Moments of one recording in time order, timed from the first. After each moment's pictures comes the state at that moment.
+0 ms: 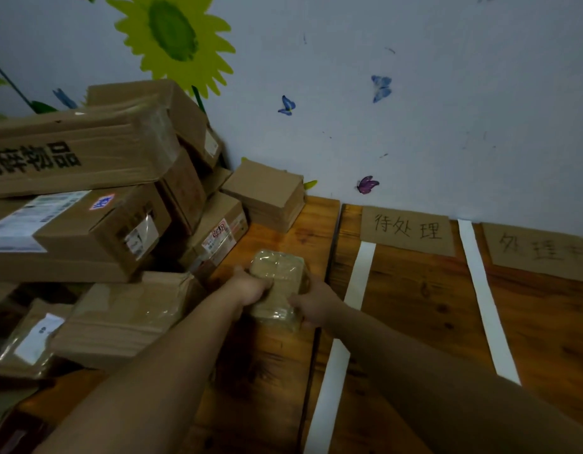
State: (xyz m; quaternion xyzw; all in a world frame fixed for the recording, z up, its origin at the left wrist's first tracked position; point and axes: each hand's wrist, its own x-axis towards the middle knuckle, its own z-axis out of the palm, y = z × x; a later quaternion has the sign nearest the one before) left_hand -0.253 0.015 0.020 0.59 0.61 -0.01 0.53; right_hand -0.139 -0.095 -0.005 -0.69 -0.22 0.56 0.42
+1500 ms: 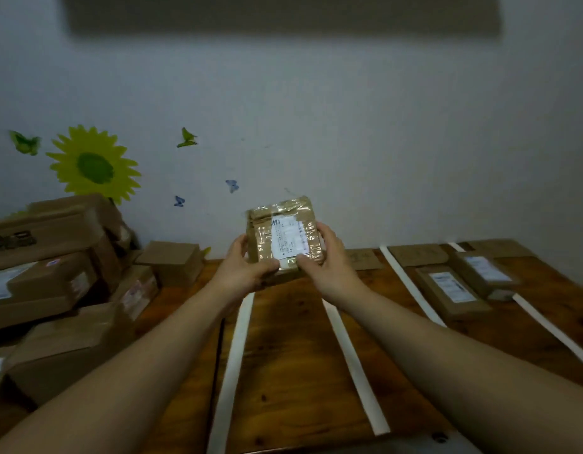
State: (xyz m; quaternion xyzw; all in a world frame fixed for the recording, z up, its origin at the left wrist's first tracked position) left_hand -0.251 -0.230 0.202 0.67 0.19 0.21 0.69; right_hand -0.165 -0.386 0.211 -0.75 -0.34 0.05 0.57
